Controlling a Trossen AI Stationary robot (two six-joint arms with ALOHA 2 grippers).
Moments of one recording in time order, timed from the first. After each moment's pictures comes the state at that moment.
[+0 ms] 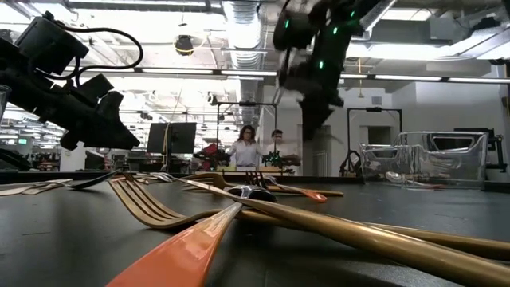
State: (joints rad) left arm 0.10 0.61 0.01 0.09 -0.65 -0.54; right arm -0.22 1.76 1.36 -0.79 0.21 0.28
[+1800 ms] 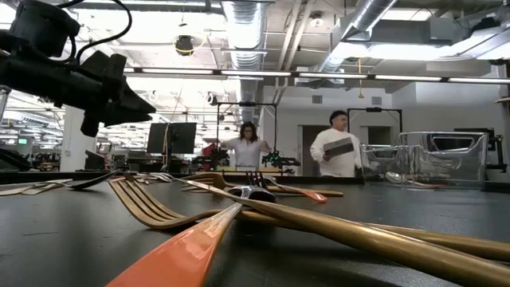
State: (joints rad) left arm 0.10 0.61 0.01 0.40 -0.58 -0.50; right arm 1.18 1.51 1.14 -1.21 0.24 2.20
